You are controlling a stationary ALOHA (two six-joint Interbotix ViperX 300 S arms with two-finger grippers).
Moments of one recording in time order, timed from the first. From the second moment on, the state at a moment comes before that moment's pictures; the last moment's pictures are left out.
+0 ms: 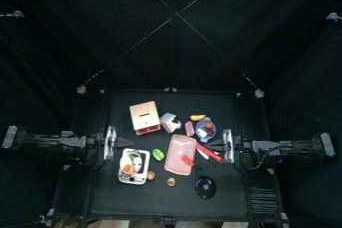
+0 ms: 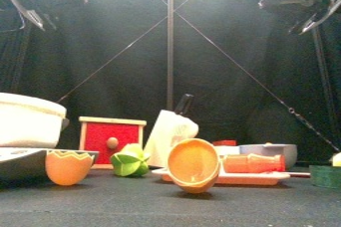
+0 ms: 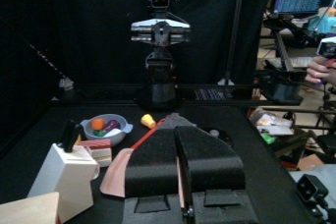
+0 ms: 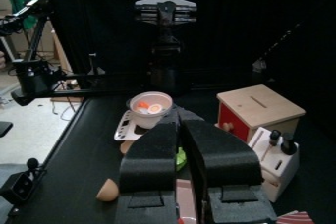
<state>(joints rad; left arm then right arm) 0.00 -0.96 1.17 0.00 -0.29 0.00 0.00 -0.96 1.17 0.00 -0.29 0.00</state>
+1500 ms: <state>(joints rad) -0.19 -0.67 1.12 -0.27 0.38 0.01 0.00 -0.68 1.12 -0.08 -0.29 0.01</state>
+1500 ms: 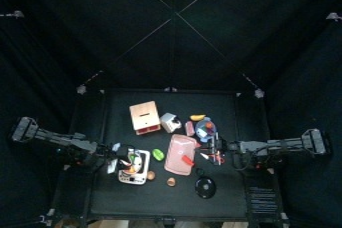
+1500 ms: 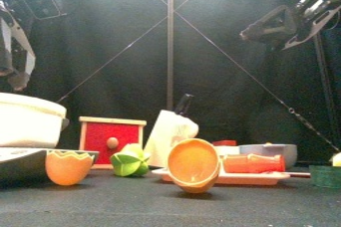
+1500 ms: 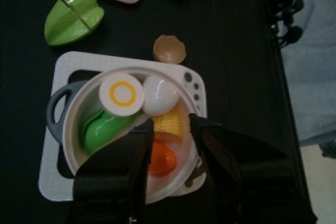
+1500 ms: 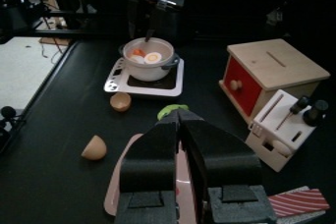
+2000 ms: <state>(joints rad) -0.16 -0.67 1.09 -0.09 0.47 -0.01 0.00 -0.67 1.12 -0.08 -0.27 0.01</state>
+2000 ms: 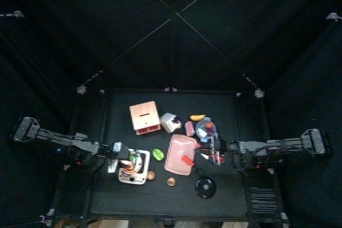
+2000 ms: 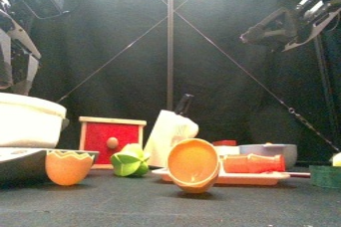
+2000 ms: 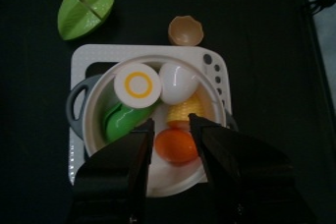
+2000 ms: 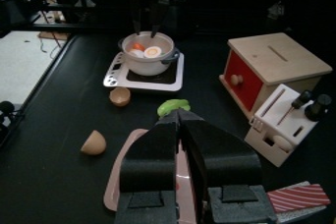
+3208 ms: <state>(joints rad) -0.04 -0.67 1.16 0.02 0.49 -0.01 0.00 -0.63 1.12 -0.07 -0.25 0.01</state>
